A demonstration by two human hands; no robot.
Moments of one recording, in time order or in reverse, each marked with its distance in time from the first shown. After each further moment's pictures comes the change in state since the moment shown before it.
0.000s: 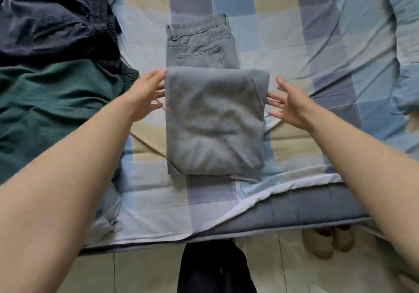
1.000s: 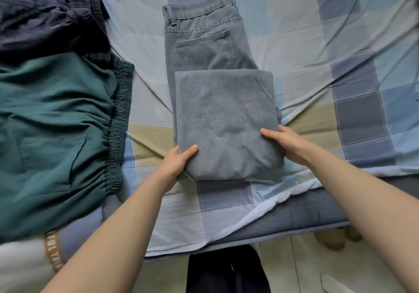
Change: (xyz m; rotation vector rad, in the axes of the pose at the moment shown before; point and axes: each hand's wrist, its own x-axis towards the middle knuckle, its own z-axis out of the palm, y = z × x) left_hand -0.001 -0.170 0.029 -0.170 0.002 -0.258; right_hand 0.049 0.128 0.005 -0.169 0.027 0.150
